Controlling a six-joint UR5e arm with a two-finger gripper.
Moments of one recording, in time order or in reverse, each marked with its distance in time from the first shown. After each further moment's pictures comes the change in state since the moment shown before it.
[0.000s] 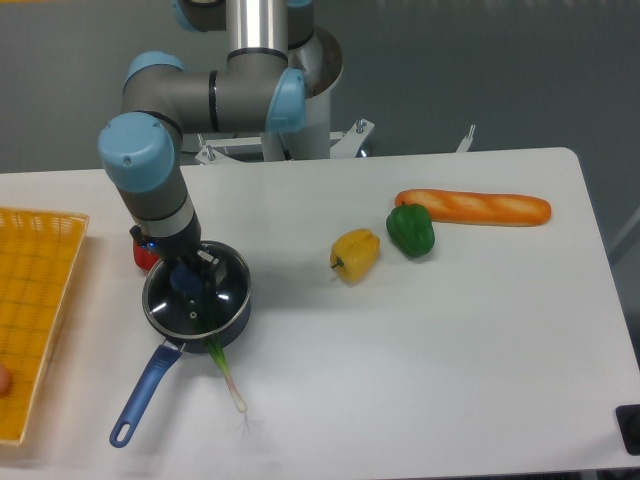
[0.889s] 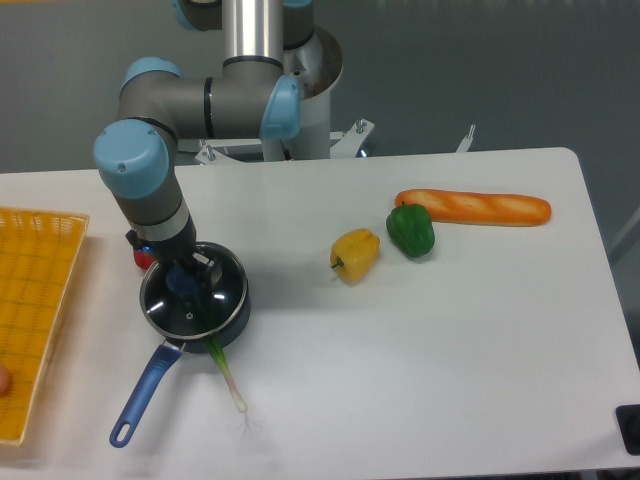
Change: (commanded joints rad) arm -0.003 -0.003 -0.008 0.009 -0.002 -0.006
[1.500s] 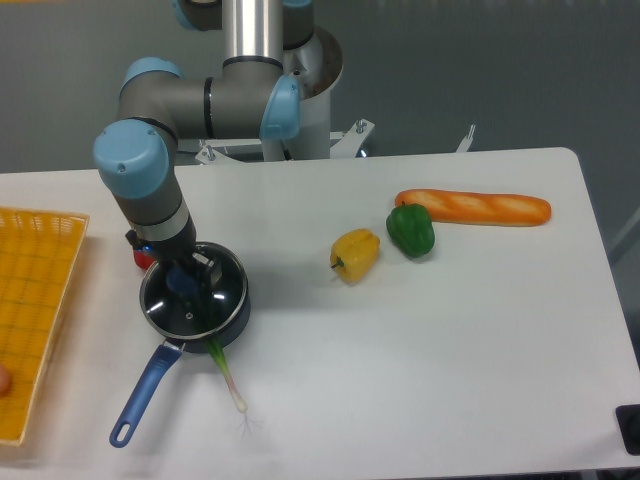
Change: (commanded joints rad) arm 0.000 0.000 0.002 -0.002 0.000 0.006
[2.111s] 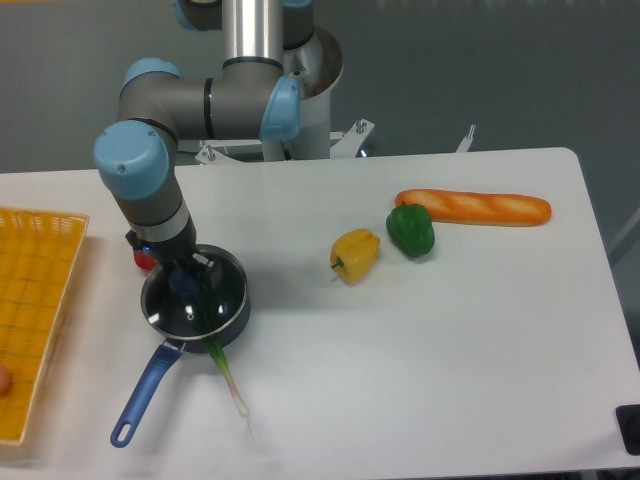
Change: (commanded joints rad) arm 0.000 -0.003 0.002 0.000 0.000 0.003
